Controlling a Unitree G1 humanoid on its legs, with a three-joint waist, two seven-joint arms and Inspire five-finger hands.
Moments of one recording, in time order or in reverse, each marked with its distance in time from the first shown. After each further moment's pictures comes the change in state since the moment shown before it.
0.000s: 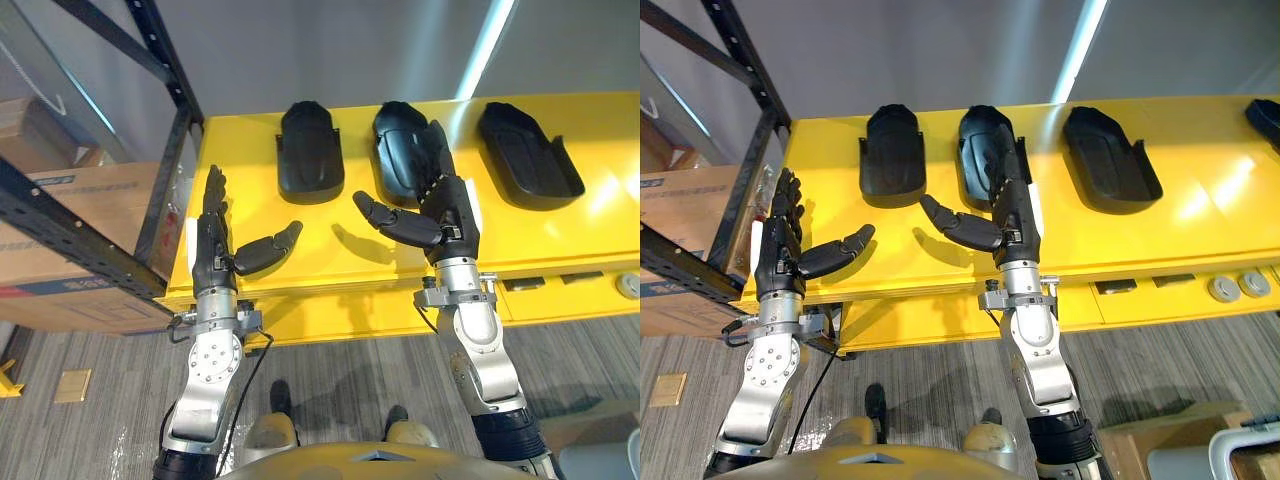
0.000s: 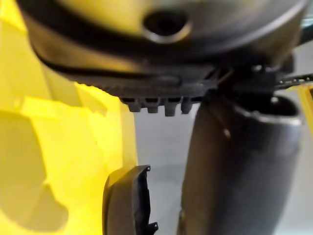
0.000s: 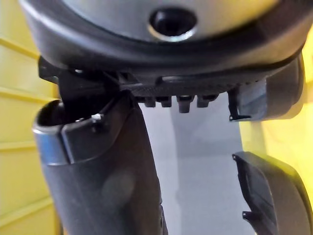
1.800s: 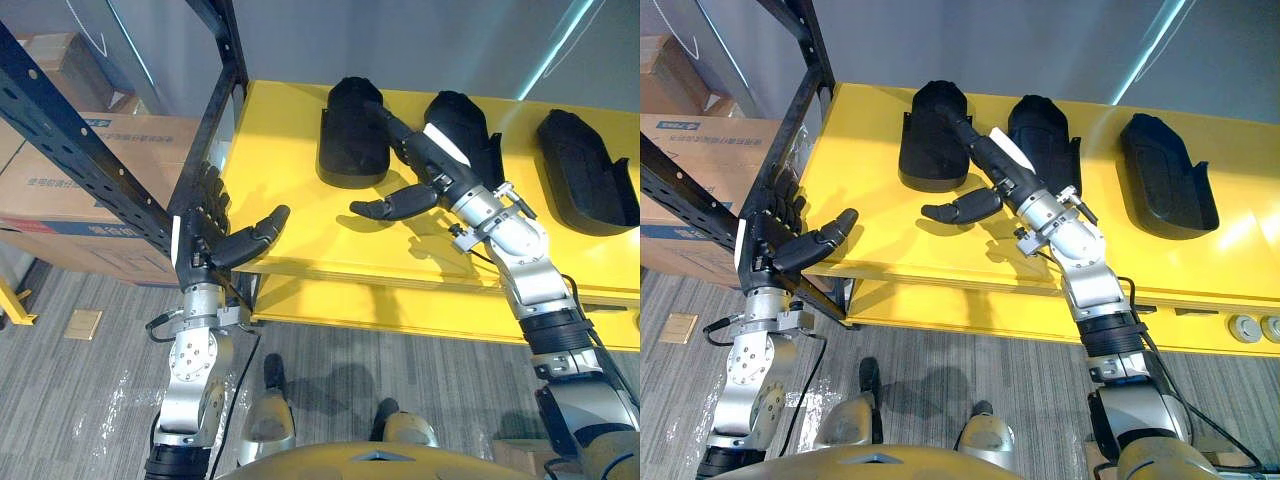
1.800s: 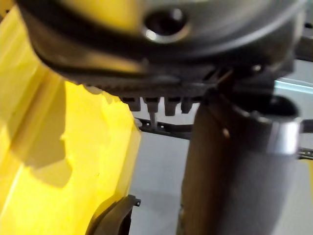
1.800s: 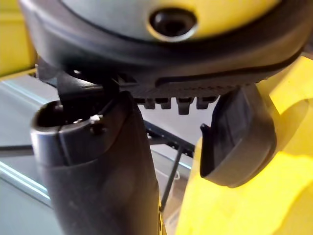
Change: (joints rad) left arm -0.047 0.013 0.079 0.059 -0.239 -0.110 -0.134; right arm -0.479 -0.363 -0.008 0.419 -0.078 -0.032 0.558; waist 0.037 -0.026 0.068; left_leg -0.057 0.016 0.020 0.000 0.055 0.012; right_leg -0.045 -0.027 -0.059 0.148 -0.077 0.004
